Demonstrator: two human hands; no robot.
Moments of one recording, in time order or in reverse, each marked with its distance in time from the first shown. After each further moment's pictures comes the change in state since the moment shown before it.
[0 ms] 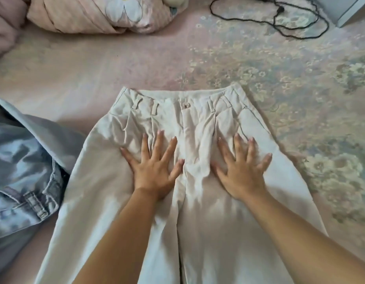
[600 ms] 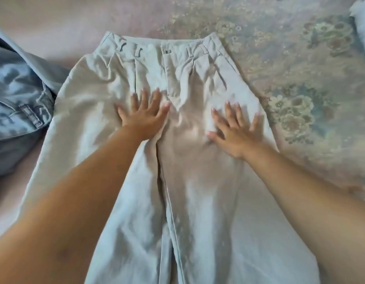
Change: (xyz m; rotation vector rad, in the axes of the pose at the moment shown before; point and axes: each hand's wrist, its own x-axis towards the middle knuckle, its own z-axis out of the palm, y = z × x) left_hand -0.054 0.025 -0.047 -0.286 -0.259 -0.061; right_hand -0.089 0.048 -0.009 0.011 -0.146 -0.081
